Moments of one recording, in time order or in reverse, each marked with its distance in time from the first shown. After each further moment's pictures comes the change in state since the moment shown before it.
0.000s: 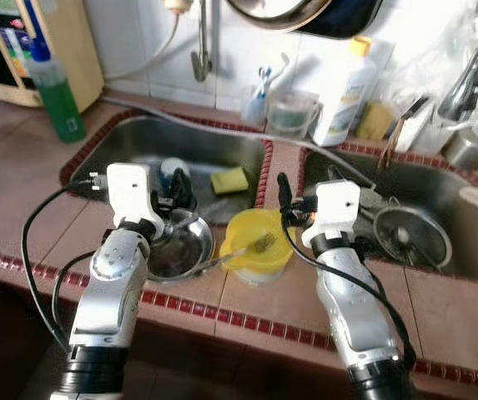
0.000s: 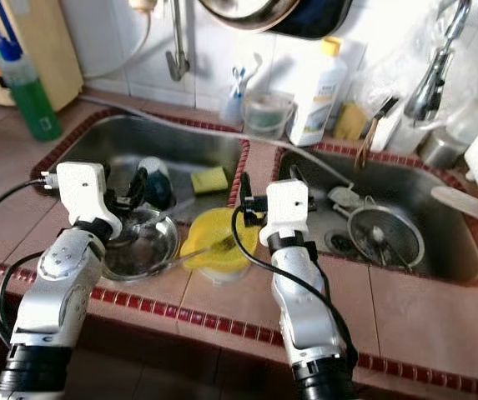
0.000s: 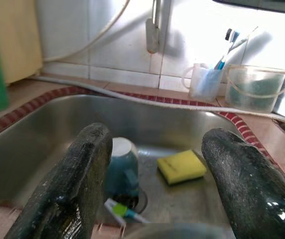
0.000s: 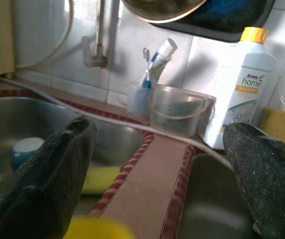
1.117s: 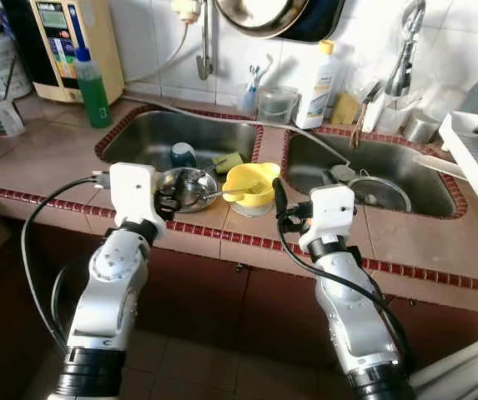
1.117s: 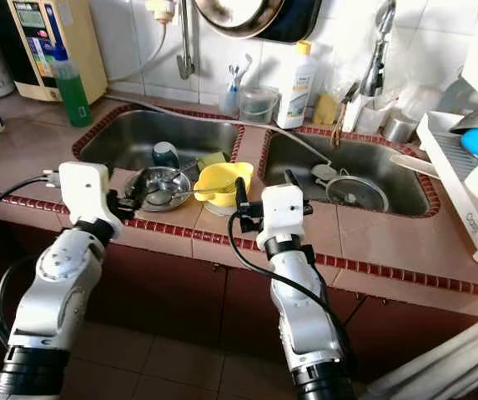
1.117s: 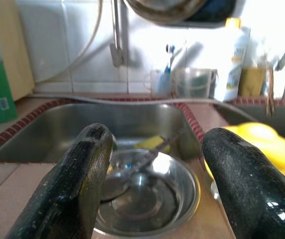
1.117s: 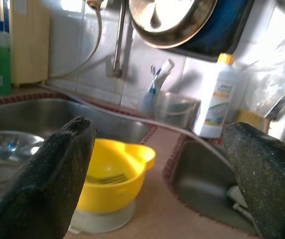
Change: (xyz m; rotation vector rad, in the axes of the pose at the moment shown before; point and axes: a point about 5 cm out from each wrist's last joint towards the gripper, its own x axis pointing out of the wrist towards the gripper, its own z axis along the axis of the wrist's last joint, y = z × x) left arm -0.006 -0.009 -0.004 0.066 0.000 -0.091; right arm -0.007 0.004 -0.006 -0.015 0.014 0.045
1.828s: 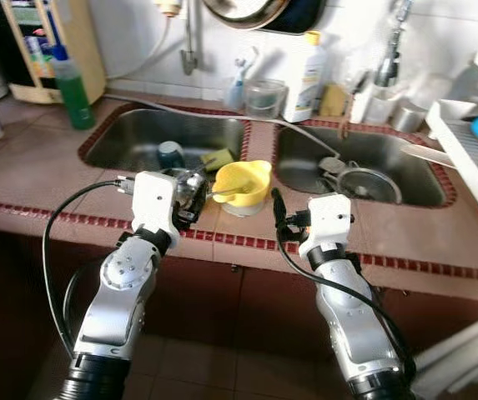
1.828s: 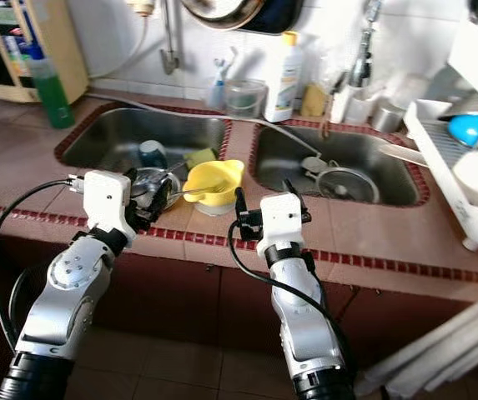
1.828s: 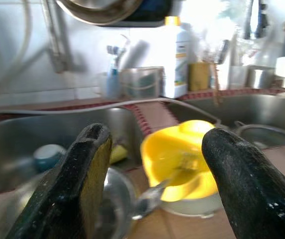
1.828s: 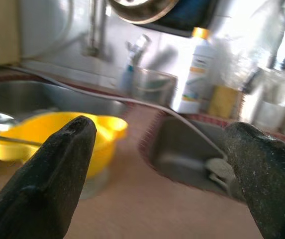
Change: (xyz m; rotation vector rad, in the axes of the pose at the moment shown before) left arm 0.001 -0.017 0.000 0.018 -0.030 -0.098; right arm -0.004 -0.003 -0.008 -0.009 0.038 -0.001
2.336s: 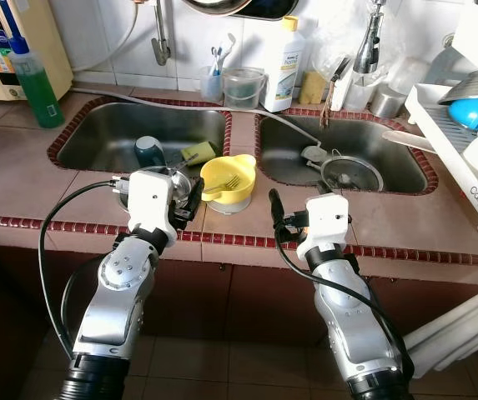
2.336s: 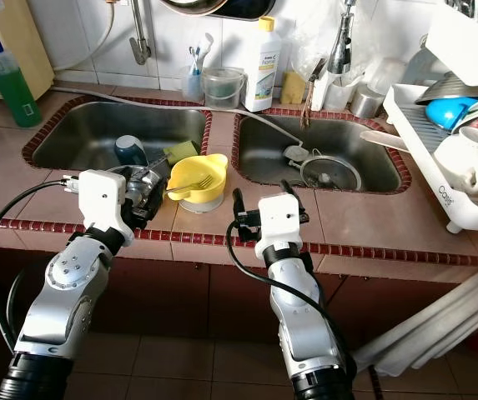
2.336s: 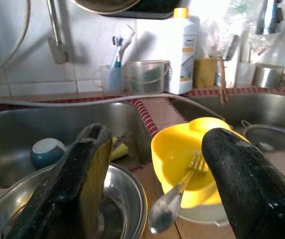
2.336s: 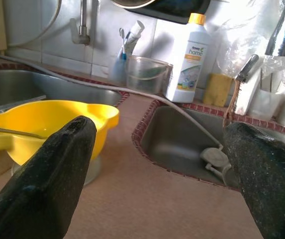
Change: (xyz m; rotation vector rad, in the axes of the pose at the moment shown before) left arm -0.003 0.012 0.000 -0.016 -0.006 0.065; right arm 0.001 0.008 0.001 0.013 0.001 0.032
